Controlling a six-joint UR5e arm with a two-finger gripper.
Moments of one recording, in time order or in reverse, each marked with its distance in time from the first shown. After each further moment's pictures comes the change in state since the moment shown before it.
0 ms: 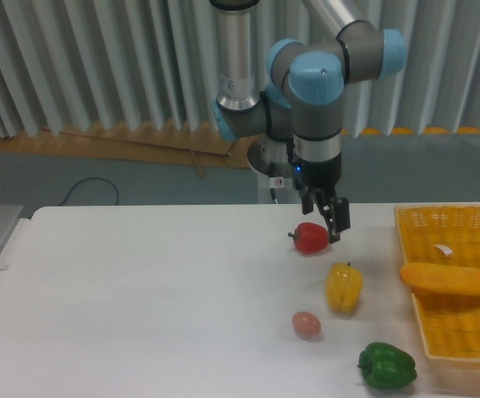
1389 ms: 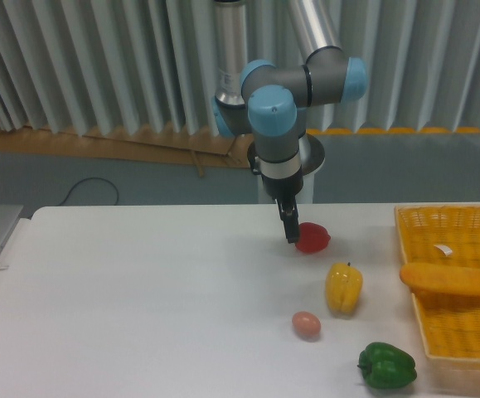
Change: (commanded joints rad) arm -0.063 0.178 -0.307 -0.002 0.038 0.136
